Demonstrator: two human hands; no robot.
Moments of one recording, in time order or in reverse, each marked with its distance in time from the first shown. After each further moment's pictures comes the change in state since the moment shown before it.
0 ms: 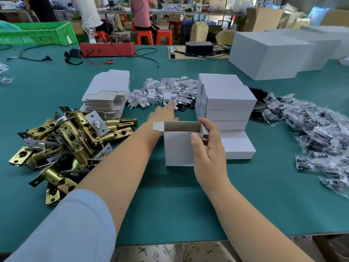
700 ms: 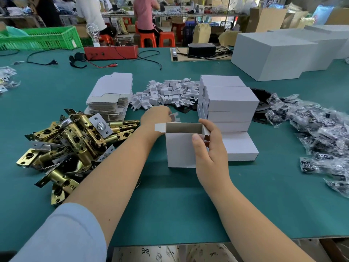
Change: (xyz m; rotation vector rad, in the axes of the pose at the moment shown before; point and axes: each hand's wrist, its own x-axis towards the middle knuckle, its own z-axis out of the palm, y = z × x) left_hand -0.013 -0.008 -0.021 0.058 0.124 -0.005; right_hand 0.001 -0.003 -0.001 -0.005 -0.012 0.001
